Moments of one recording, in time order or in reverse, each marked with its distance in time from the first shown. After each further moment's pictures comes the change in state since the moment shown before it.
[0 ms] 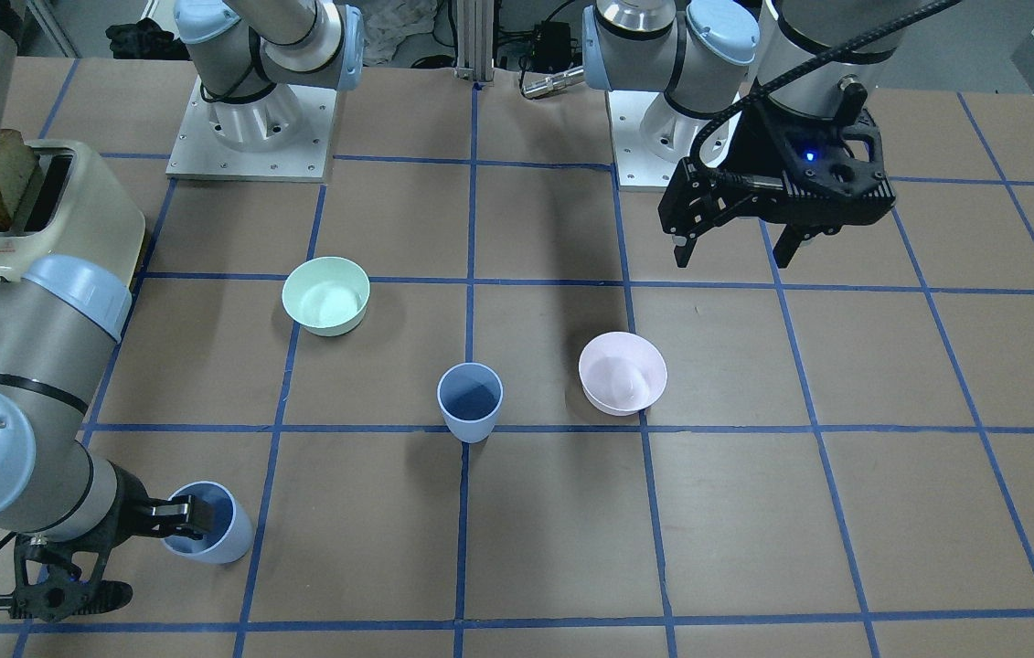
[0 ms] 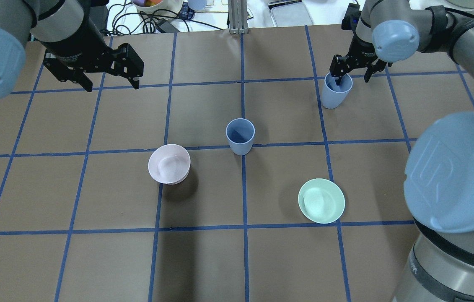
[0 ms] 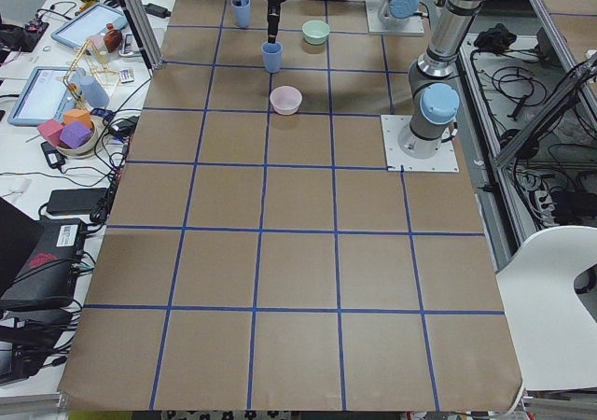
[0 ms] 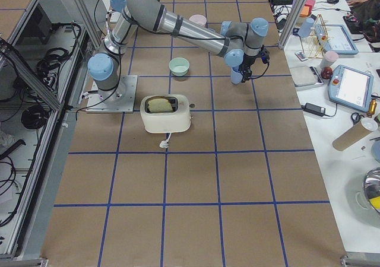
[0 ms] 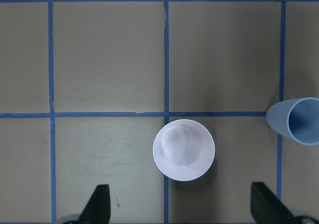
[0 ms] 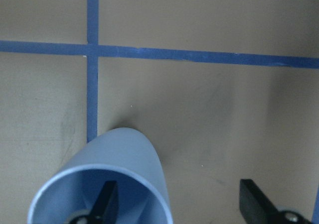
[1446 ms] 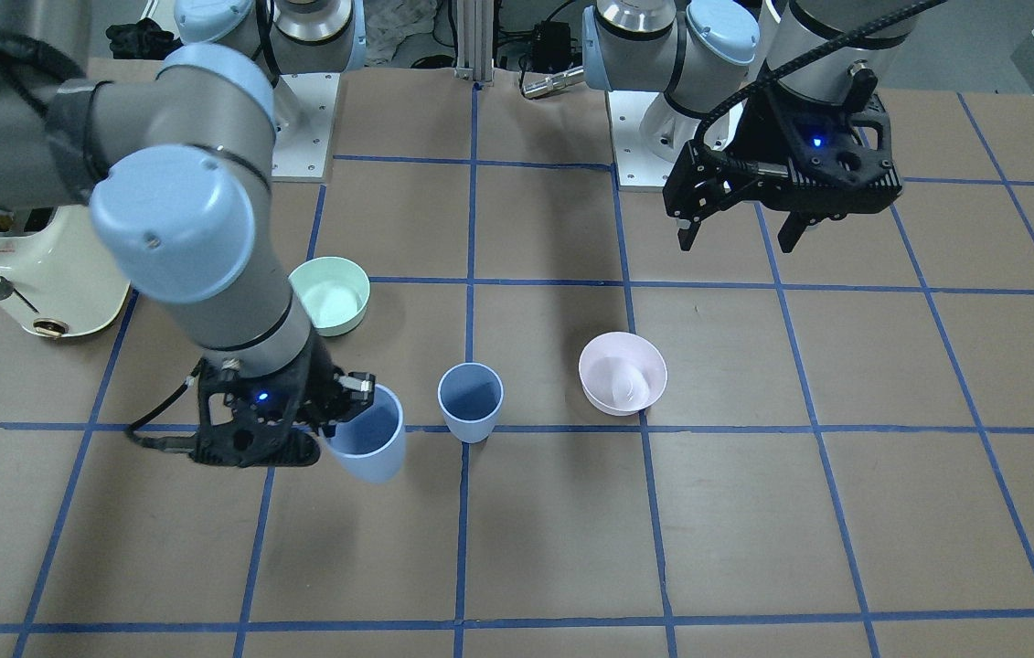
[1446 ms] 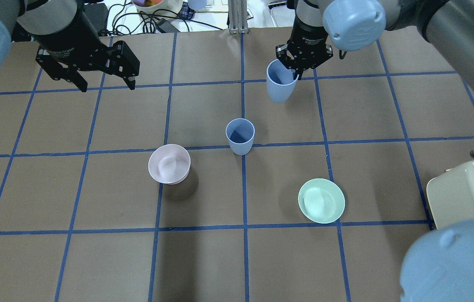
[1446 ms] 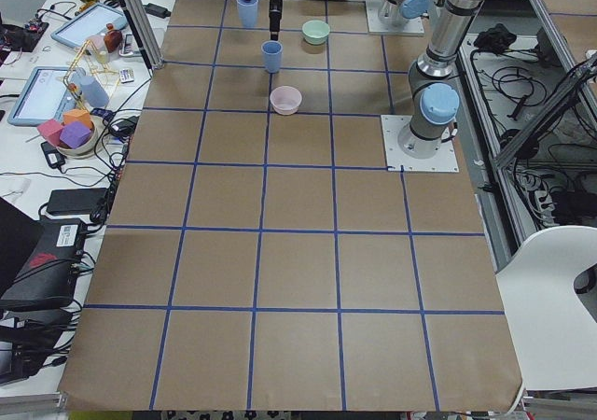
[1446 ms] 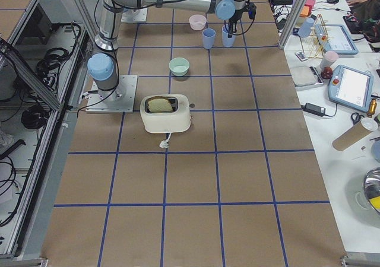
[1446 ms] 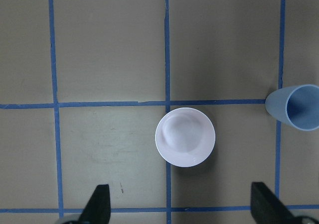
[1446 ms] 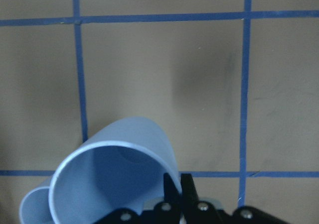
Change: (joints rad) left arm 0.001 -0.003 0.045 -0.088 -0.001 0.013; right arm 0.286 -0.222 -0.009 0.172 0.074 0.368
